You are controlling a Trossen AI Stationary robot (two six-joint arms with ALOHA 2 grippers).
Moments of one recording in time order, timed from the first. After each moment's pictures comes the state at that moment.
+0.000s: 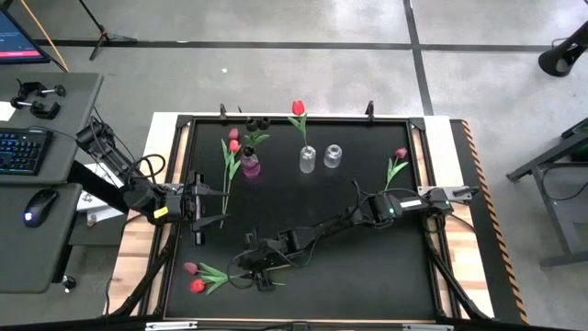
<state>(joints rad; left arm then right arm) -0.77 0.78 0.44 0.67 -0.82 0.40 0.30 2.61 2.01 -0.02 -0.11 0.02</state>
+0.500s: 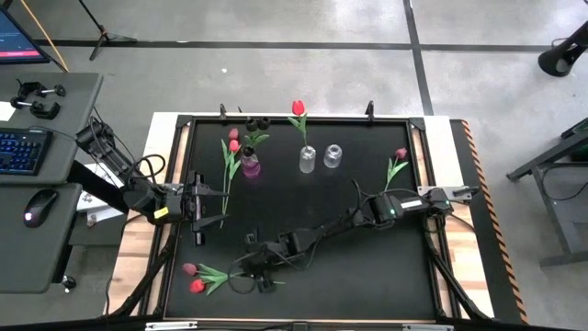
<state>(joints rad) -0.77 0.78 0.44 0.67 -0.82 0.40 0.31 2.61 2.01 -0.04 -0.04 -0.06</state>
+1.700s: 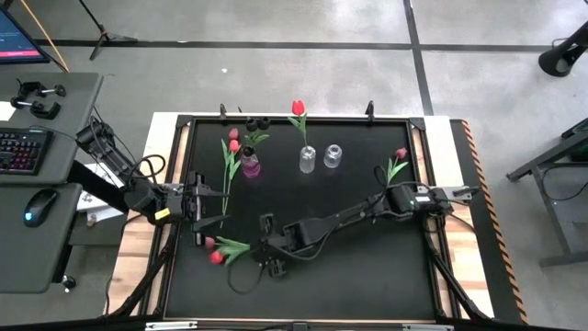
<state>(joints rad) -0.77 0.78 0.44 0.65 -0.82 0.37 0.31 2.36 1.96 -0.50 0.27 -0.13</state>
